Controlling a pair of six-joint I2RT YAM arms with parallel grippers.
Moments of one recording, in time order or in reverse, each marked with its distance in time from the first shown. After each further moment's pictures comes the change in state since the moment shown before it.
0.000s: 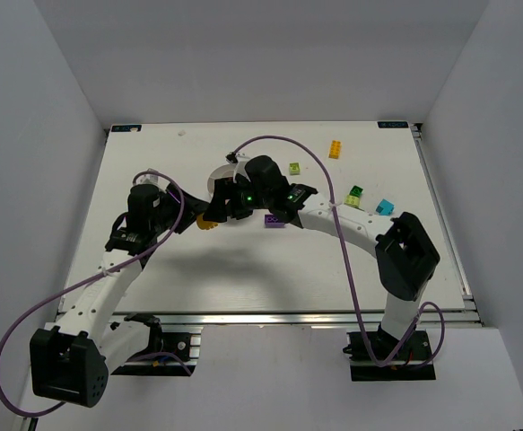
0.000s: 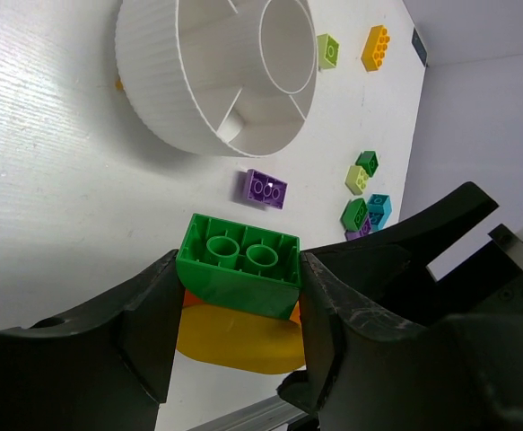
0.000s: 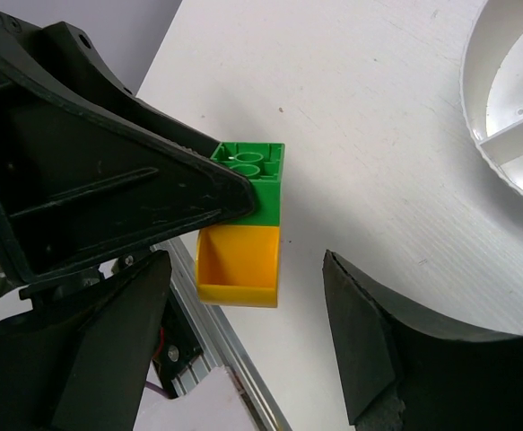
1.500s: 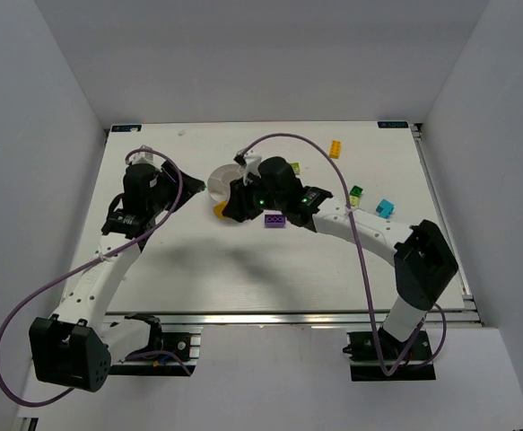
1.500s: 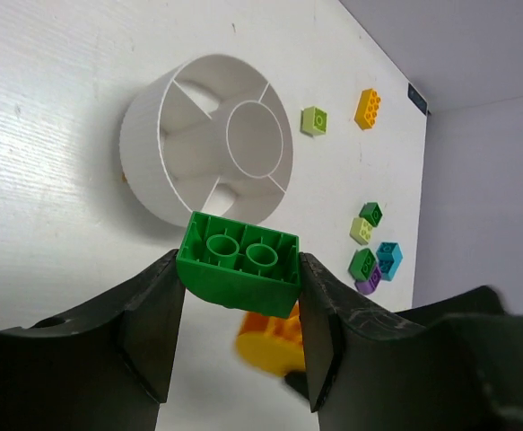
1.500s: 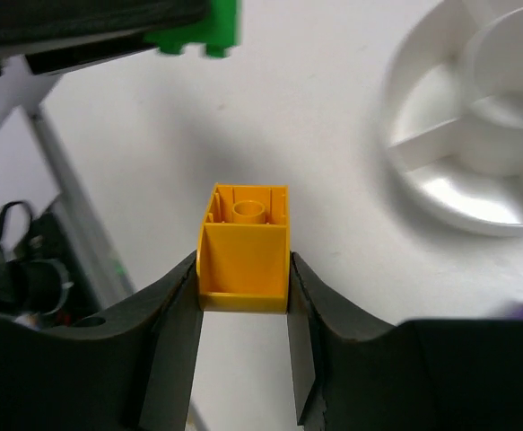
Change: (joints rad) left arm 0.013 0.085 0.177 -0.028 -0.092 0.090; right arm -0.013 -0.100 -0.109 0.012 0.057 -0.242
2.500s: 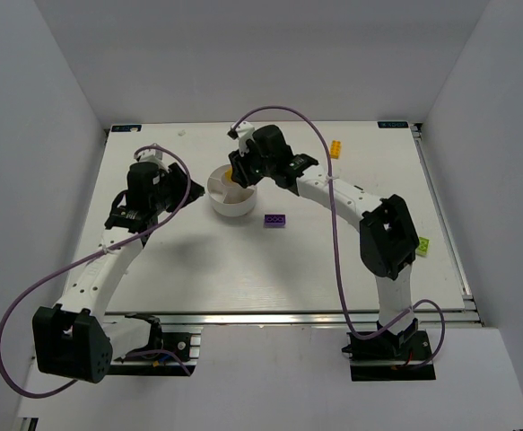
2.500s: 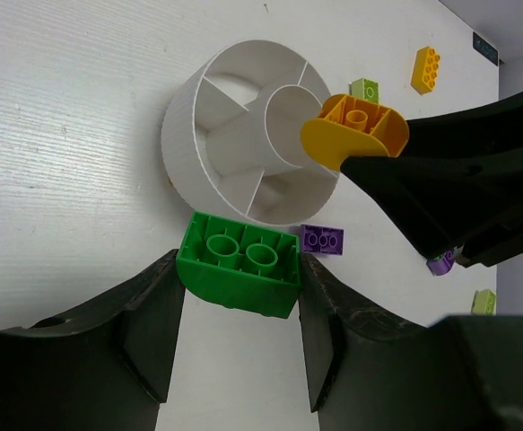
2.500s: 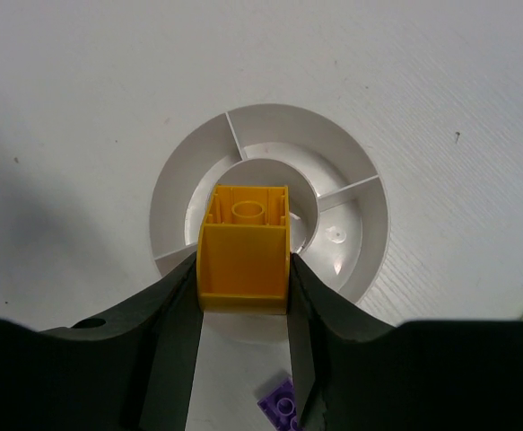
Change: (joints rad) left arm 0.000 0.055 0.023 -0.018 -0.002 0.220; right arm -0.148 0.296 0.407 -0.170 0.106 -0.380
